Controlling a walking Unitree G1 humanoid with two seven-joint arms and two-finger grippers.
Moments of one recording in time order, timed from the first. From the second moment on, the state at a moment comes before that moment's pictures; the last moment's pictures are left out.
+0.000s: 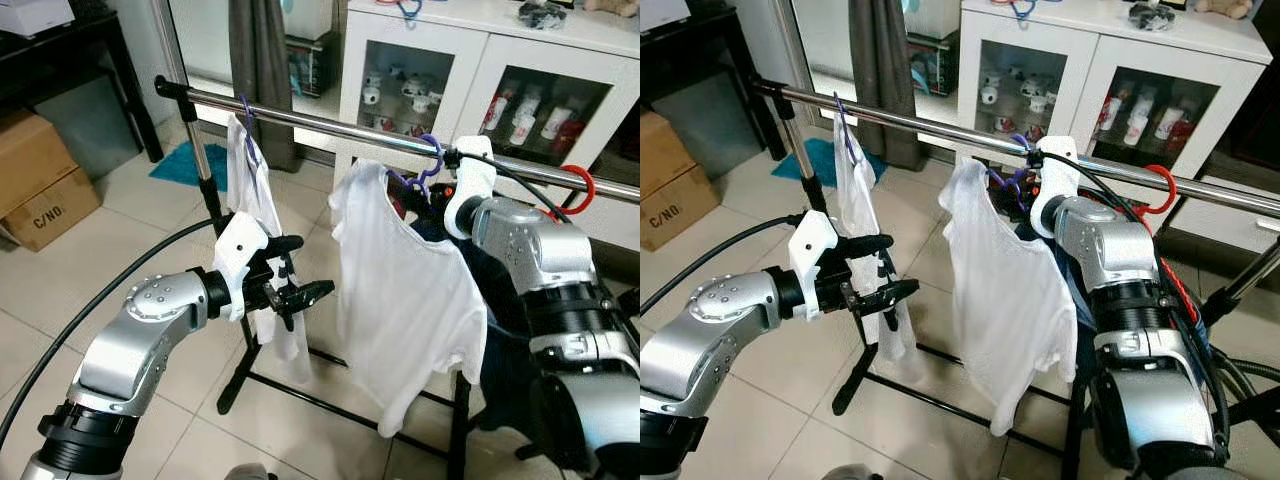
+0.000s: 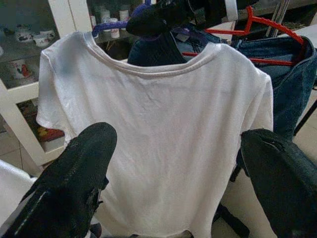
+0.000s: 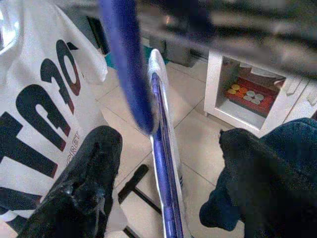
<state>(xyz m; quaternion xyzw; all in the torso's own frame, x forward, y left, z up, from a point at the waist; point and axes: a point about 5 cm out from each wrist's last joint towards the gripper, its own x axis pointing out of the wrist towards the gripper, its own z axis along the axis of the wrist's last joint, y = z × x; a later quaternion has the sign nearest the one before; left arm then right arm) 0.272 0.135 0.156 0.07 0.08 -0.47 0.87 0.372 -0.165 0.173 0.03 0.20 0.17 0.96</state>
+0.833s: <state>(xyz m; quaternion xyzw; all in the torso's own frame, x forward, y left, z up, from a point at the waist) 0.274 0.133 0.155 0.09 0.08 -0.48 0.87 0.373 -0.166 0.174 0.00 0.21 0.20 0.96</state>
